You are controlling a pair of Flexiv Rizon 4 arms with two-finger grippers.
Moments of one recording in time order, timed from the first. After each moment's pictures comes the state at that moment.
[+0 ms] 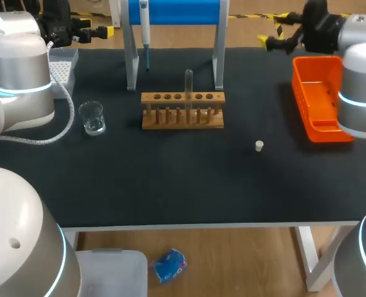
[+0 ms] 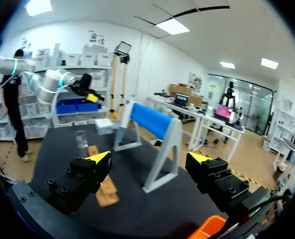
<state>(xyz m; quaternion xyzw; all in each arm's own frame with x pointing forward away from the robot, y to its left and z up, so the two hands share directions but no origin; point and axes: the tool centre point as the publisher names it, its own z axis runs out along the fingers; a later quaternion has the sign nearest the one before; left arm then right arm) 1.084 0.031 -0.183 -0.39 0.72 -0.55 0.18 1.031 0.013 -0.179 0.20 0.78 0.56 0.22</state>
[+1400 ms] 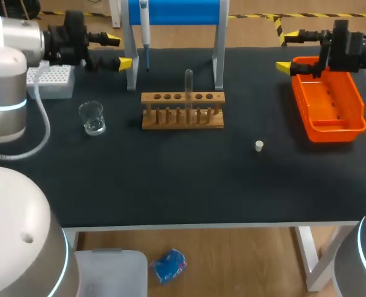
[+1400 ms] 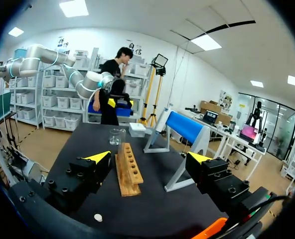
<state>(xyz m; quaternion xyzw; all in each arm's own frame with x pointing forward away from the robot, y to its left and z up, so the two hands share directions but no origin) 0.976 -0.040 -0.190 -0.15 0.80 -0.58 0.10 0.970 -0.015 -0.185 0.08 0.78 0.60 0.17</state>
